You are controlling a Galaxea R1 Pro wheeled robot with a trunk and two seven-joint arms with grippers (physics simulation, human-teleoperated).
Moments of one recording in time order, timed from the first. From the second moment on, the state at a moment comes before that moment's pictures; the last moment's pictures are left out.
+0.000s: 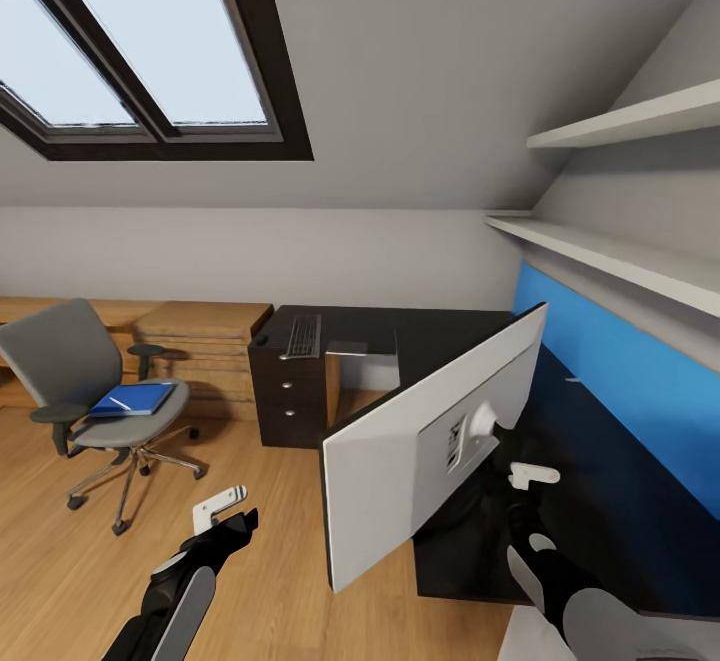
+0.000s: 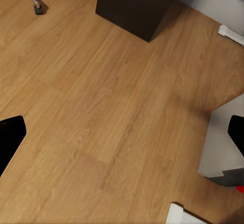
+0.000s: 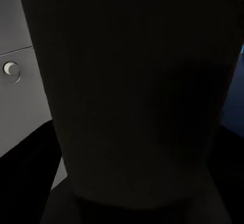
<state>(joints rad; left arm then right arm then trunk) -0.20 0.01 -0.08 -1.30 0.54 0.44 0.44 -0.65 -0.07 0.01 -0.28 -0.11 -0.53 -0.11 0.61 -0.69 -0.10</state>
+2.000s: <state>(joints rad) -0.20 0.01 -0.09 -1.30 0.54 0.44 0.44 -0.65 -0.07 0.00 -0.28 -0.09 -0.52 -0.11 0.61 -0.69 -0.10</state>
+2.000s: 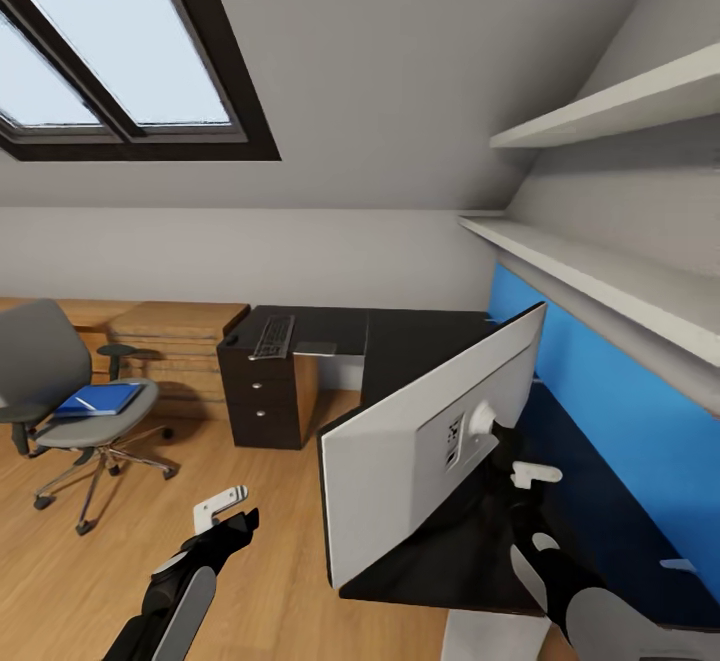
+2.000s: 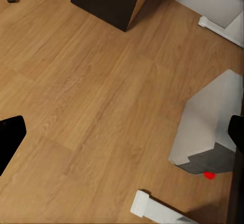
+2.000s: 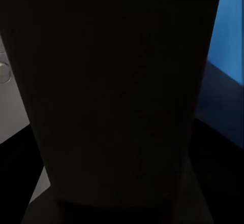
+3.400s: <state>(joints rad) -0.20 0.01 -0.08 -1.30 0.54 0.44 0.44 -0.65 -0.07 -0.01 -0.28 -0.09 -0.53 -0.06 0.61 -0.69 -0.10</state>
